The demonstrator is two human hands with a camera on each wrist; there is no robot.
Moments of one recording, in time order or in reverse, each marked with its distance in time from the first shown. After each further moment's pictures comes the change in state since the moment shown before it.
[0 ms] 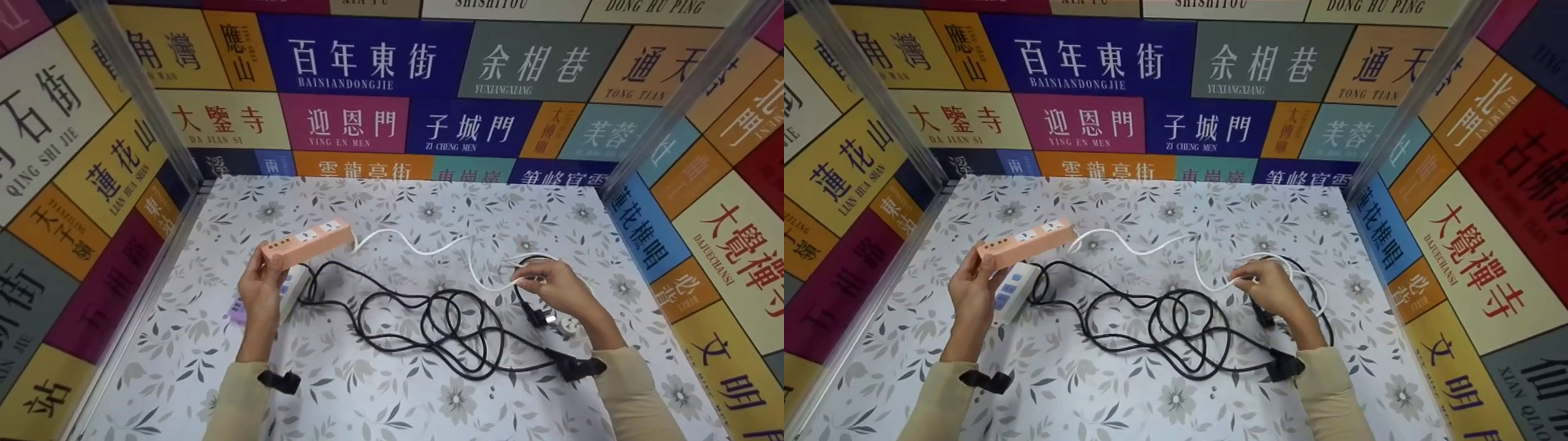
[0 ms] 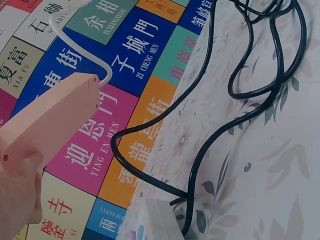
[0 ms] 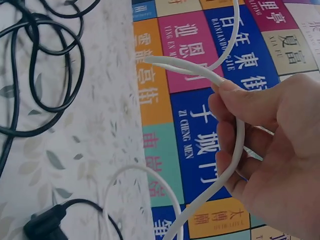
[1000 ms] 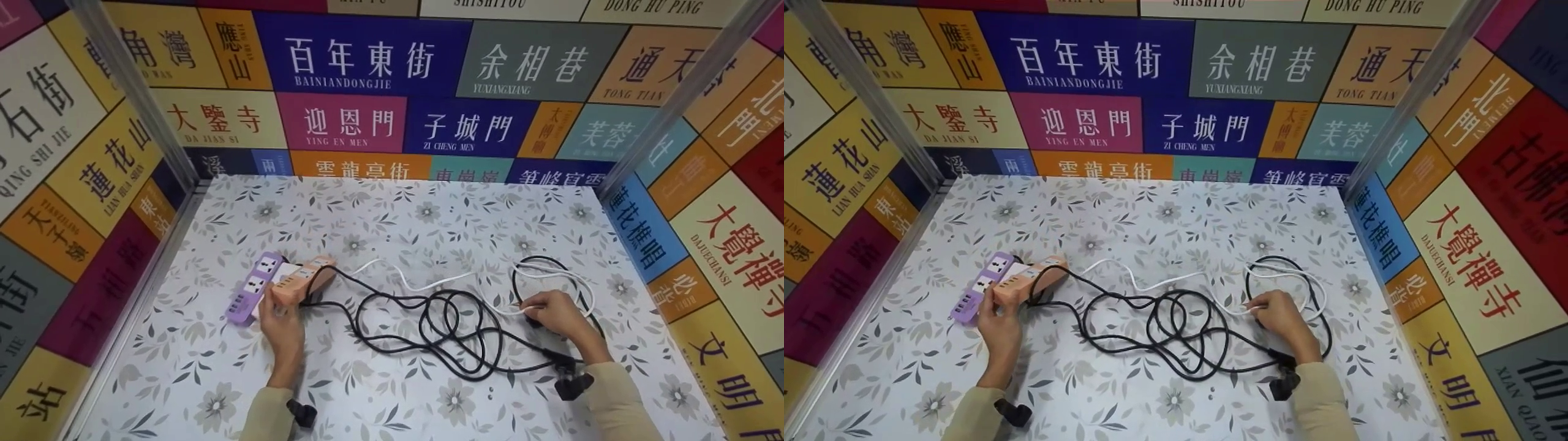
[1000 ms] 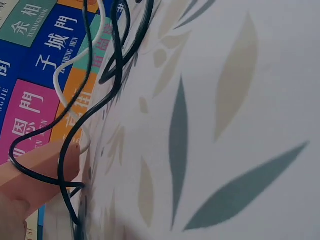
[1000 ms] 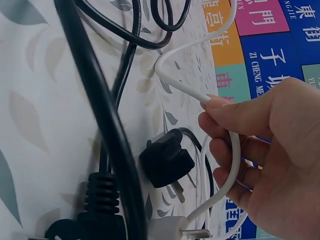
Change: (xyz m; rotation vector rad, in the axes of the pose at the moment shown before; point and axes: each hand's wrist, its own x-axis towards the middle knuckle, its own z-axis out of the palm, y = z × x) left_hand -0.033 -0.091 -0.004 0.331 0.289 0.225; right_hand -0.016 0.079 0.040 -0.094 -0.051 0.197
